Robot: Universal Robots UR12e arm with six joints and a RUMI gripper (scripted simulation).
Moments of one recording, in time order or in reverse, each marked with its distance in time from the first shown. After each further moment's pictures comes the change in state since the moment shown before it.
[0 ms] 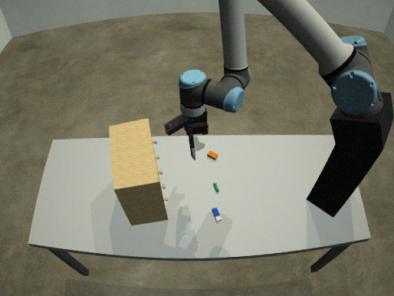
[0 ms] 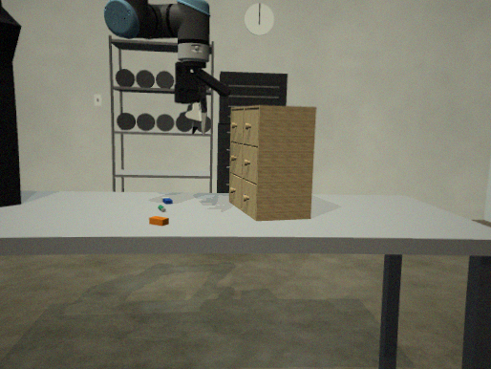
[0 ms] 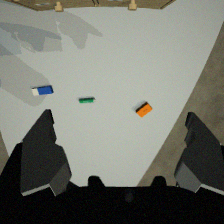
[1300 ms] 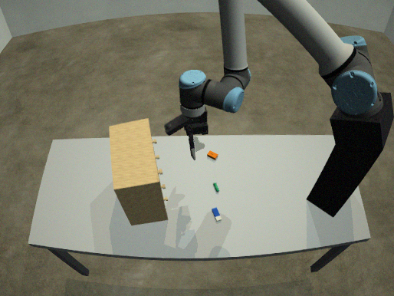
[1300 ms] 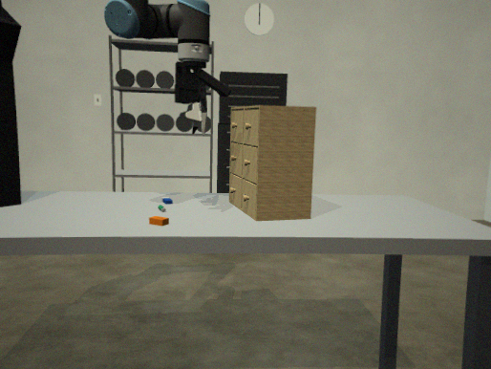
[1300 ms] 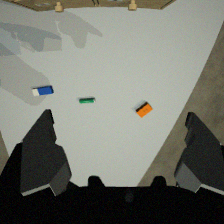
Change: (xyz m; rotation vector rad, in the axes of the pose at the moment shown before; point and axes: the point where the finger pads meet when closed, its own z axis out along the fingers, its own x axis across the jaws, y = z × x) arm -0.001 0.000 0.000 0.000 0.001 0.002
